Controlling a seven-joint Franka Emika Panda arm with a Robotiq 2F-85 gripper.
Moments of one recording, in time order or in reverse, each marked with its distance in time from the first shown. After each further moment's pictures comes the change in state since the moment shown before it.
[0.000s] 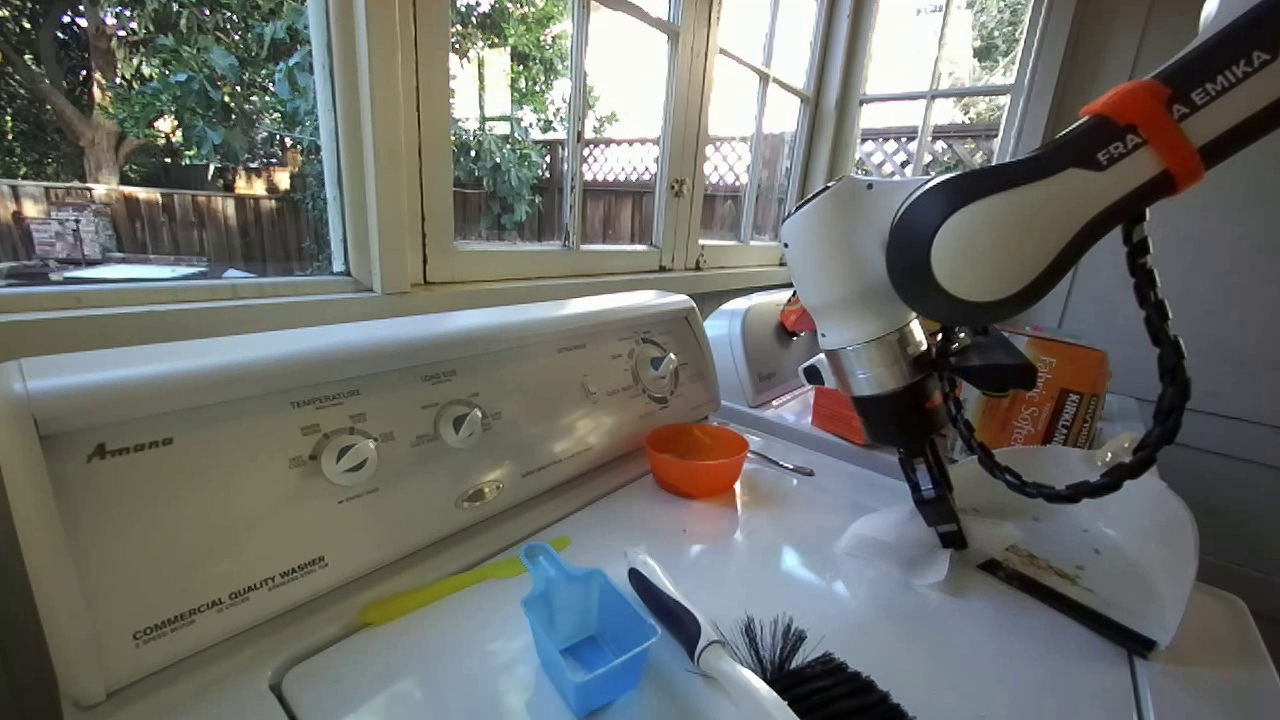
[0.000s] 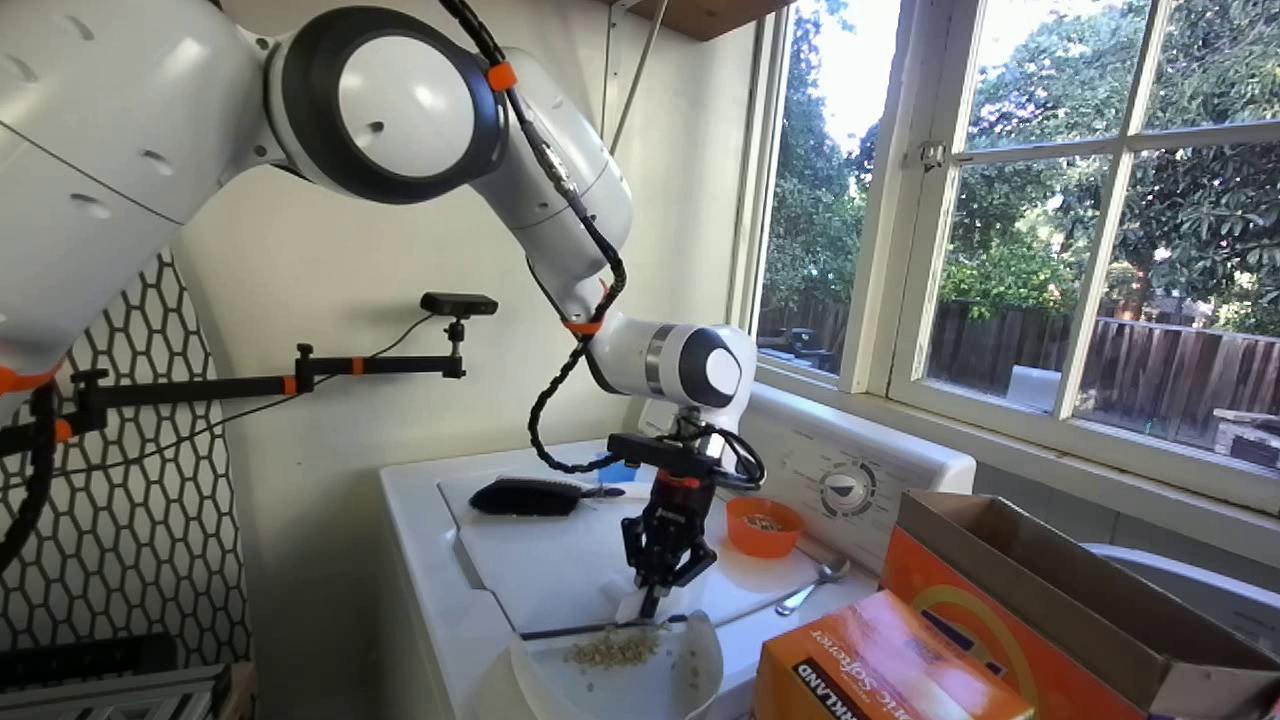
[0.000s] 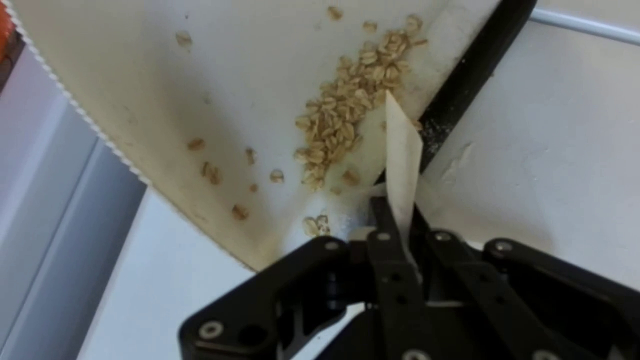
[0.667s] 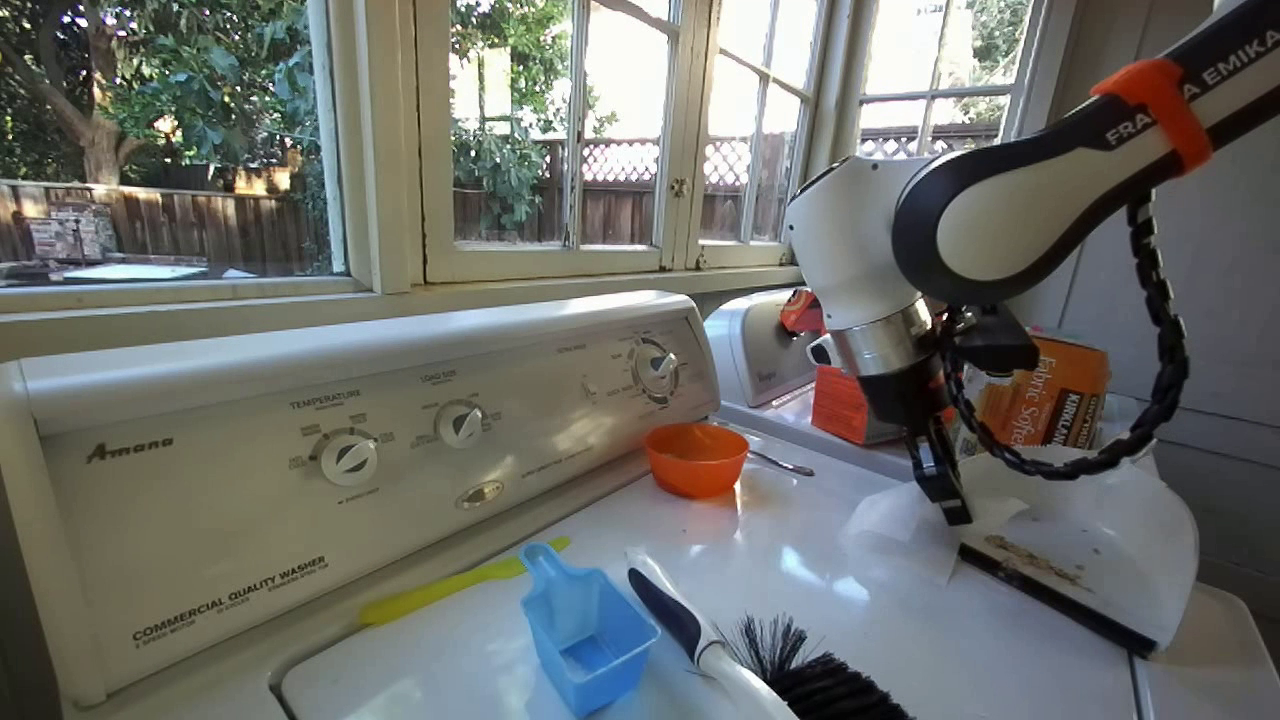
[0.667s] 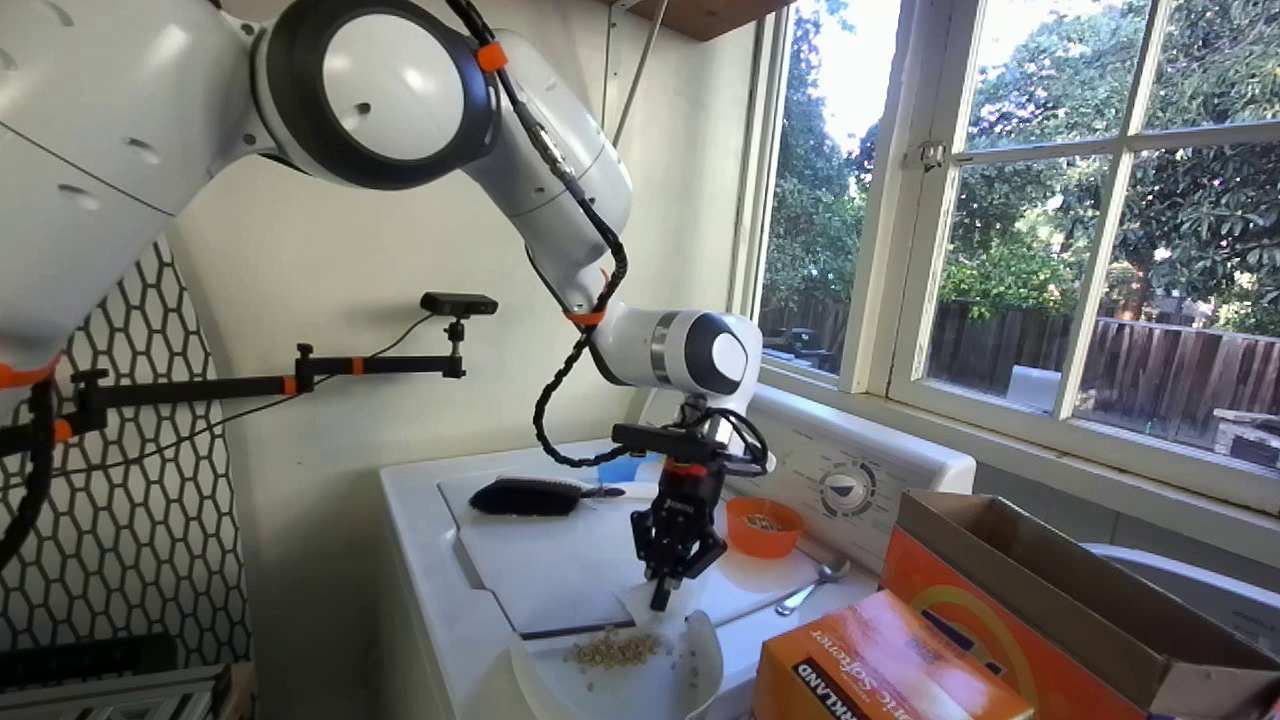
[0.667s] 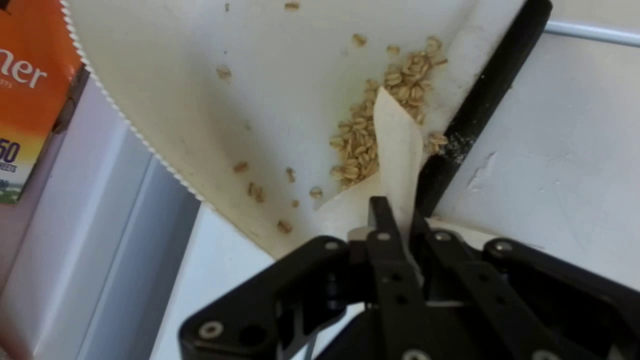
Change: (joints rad) arm 0.001 -0.029 -0.015 0.002 -0.025 -0.029 0.053
